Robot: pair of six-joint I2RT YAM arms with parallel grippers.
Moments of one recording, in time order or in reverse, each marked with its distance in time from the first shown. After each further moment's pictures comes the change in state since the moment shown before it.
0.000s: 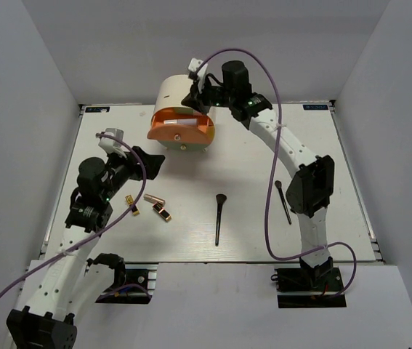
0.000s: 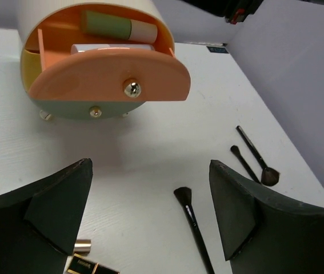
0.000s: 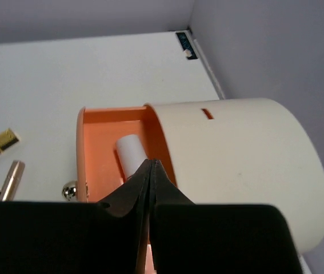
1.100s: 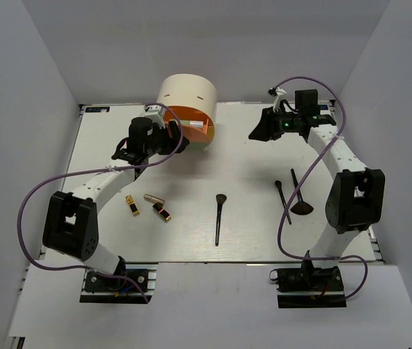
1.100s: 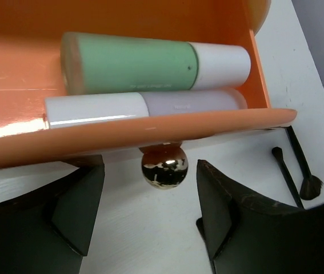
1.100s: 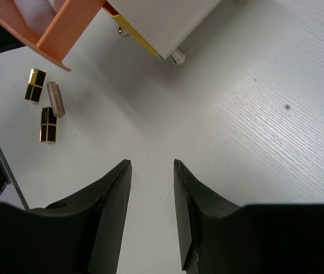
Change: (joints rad) left arm -0.090 0.769 0.298 0.162 -0.040 -0.011; right arm -0.449 -0.336 -0.633 -0.175 -0.146 0.311
